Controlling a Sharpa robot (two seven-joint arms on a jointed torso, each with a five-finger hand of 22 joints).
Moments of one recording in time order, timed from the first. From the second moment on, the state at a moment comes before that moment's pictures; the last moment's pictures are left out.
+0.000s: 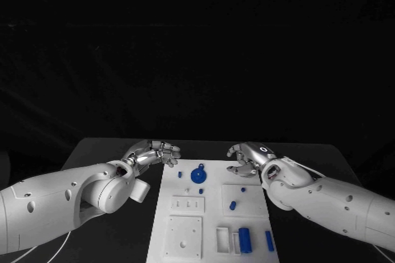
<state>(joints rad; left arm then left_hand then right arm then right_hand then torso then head) 1.38 -0.86 -0.17 1.48 -0.13 -0.27 0.28 1.14 -0.12 0.56 -0.28 0.08 0.77 0.18 0.41 0.41 1.11 0.14 0.13 0.16 0.90 0.11 0.54 0.50 0.05 0.61 0.01 0.82 0.96 1.22 -0.63 -0.02 1.19 -1.55 -0.52 -0.09 1.06 -0.26 0.65 -0.16 0.06 0.86 0.14 0.29 0.42 1.14 0.03 1.08 1.25 1.30 -0.08 1.27 0.97 0.21 1.16 -0.06 1.05 1.31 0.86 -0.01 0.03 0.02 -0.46</state>
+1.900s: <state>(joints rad) 1.38 -0.86 -0.17 1.47 -0.13 -0.26 0.28 1.14 -0.12 0.56 -0.28 0.08 0.77 0.18 0.41 0.41 1.11 0.14 0.13 0.16 0.90 0.11 0.54 0.50 0.05 0.61 0.01 0.82 0.96 1.16 -0.56 -0.01 0.88 -1.34 -0.35 0.11 1.09 -0.13 0.54 -0.25 0.05 0.83 0.13 0.27 0.42 1.11 0.02 1.08 1.24 1.29 -0.09 1.25 0.99 0.21 1.13 -0.05 1.02 1.31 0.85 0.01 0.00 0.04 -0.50</state>
